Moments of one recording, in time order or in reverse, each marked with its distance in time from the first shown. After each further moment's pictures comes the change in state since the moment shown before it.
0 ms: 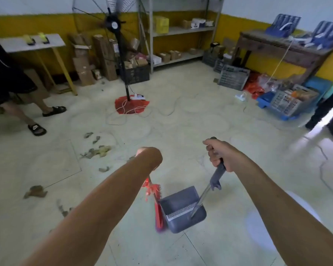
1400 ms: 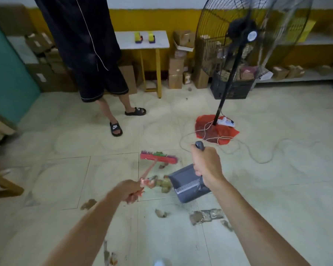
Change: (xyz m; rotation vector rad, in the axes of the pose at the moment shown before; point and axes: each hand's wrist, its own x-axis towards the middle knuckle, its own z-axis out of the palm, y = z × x) left_hand 0.402 -0.542 0.064 -1.711 -0.132 -0.368; right_hand 0.405 -0.312 0.559 -0.367 -0.069 -0.413
